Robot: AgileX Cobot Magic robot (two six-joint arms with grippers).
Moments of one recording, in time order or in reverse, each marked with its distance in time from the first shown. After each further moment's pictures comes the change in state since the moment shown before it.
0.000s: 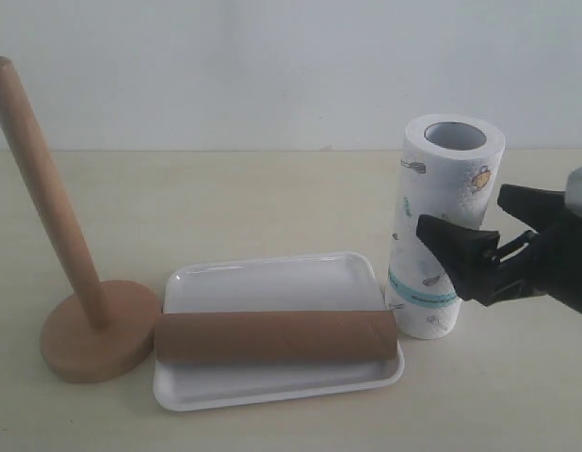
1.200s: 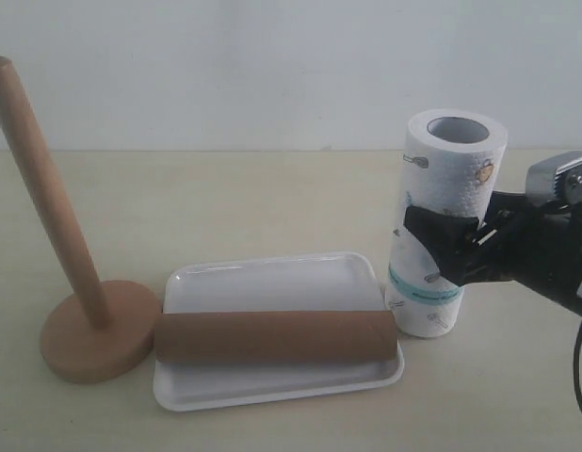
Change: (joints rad) left arm 0.000 0.000 0.000 0.001 0.000 0.000; right arm 0.000 0.221 -0.123 -0.022 -0.089 0.014
